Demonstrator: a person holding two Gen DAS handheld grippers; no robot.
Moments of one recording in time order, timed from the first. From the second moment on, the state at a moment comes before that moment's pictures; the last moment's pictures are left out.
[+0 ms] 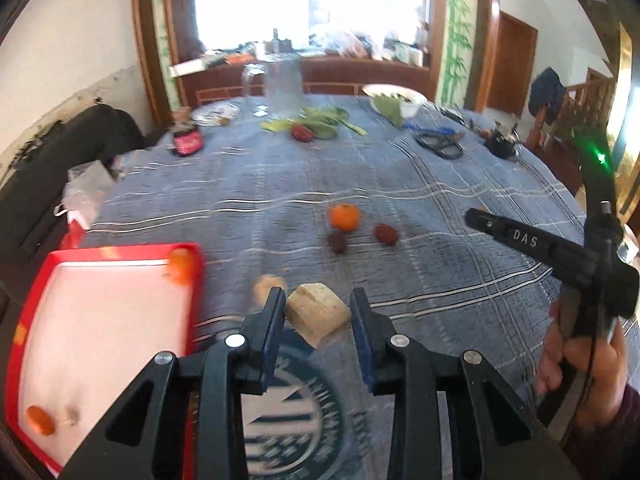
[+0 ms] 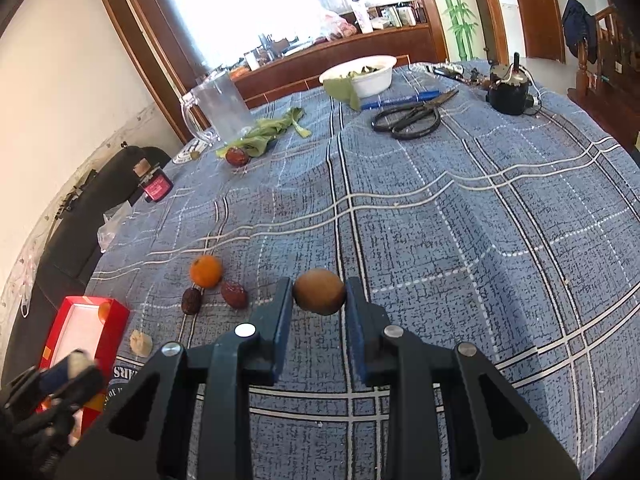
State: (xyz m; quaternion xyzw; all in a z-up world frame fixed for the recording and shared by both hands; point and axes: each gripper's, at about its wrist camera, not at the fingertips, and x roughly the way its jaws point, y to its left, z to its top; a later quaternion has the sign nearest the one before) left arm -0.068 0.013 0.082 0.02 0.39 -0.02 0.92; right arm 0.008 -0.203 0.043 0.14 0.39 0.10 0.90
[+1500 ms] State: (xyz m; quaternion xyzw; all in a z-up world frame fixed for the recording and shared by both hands) left arm -0.137 0.210 0.061 -0.03 0.37 0.17 0.91; right arm -0.085 0.059 0.048 -0.01 0.38 0.39 0.84
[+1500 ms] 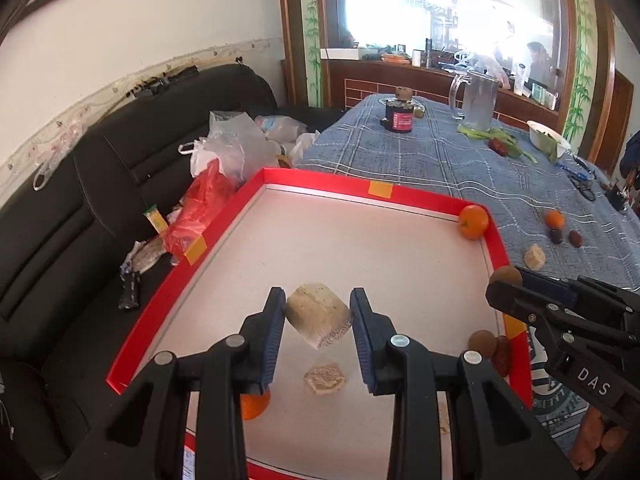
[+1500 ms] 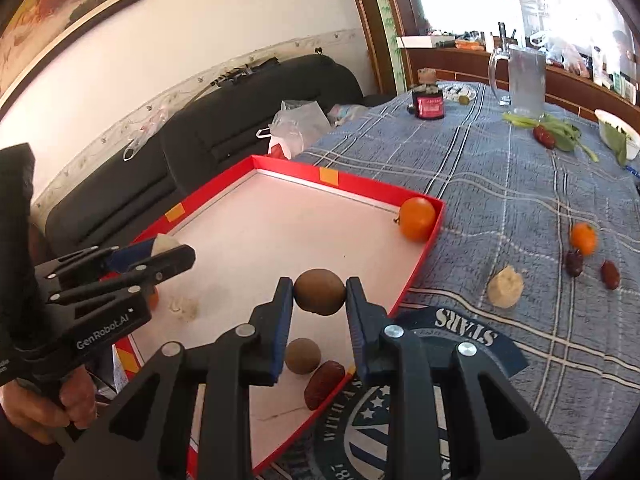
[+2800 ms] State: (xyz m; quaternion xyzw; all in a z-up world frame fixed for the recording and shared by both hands) left arm -0.121 0.210 0.042 -0.02 0.40 0.20 0.89; right arm -0.062 0.077 0.029 -0.03 0.42 0.40 0.82
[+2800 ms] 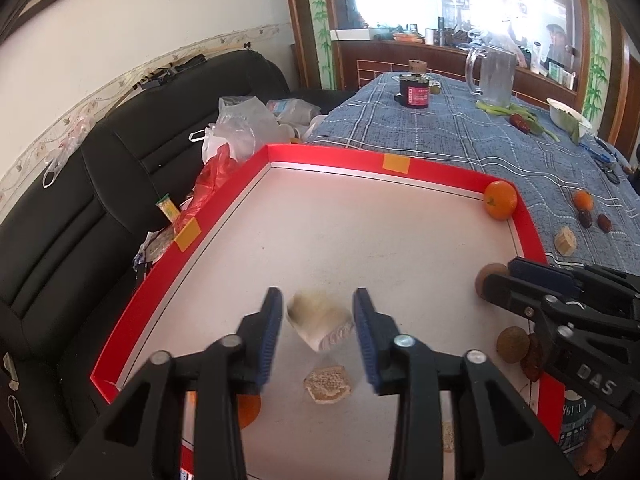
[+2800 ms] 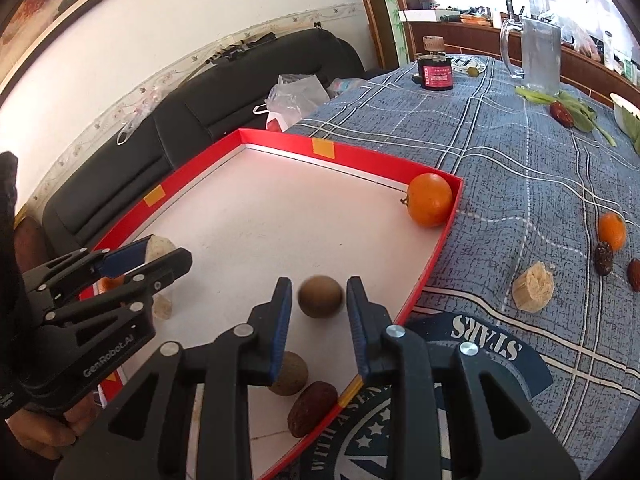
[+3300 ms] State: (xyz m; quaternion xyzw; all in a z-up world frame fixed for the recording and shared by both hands) left arm -0.092 0.072 0.107 0.02 0.34 0.08 0.94; right arm -0.114 -0.143 0.110 0.04 0.30 0.21 0.93
